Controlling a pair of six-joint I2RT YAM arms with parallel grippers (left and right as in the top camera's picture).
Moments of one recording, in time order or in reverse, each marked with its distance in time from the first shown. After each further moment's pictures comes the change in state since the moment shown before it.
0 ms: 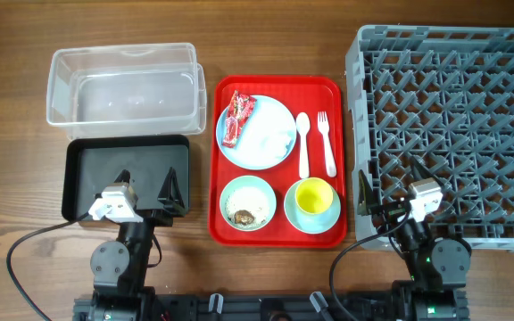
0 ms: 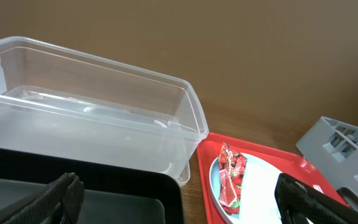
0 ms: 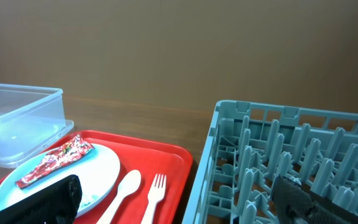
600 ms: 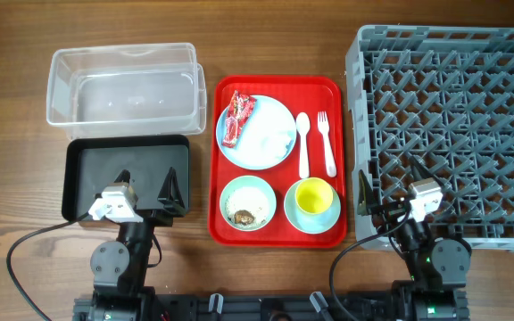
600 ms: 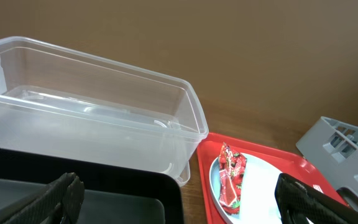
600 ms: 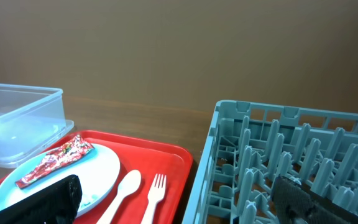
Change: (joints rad) left arm 0.000 0.000 0.000 0.000 0.000 0.000; right arm 0.000 0.000 0.000 0.000 0.000 0.000
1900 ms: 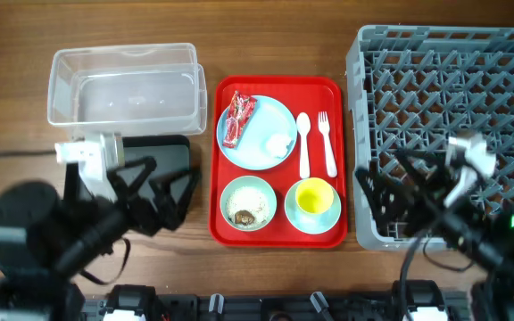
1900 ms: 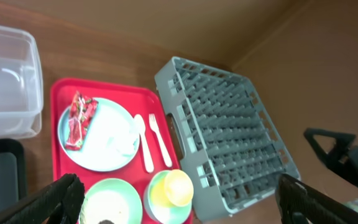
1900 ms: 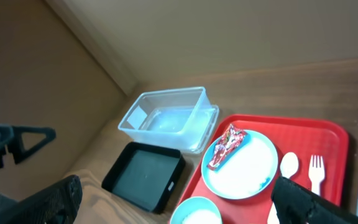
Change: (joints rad) left arm 0.000 0.711 1.204 -0.879 0.559 -0.090; right arm -0.001 0.620 1.049 -0.774 -0.447 0.334
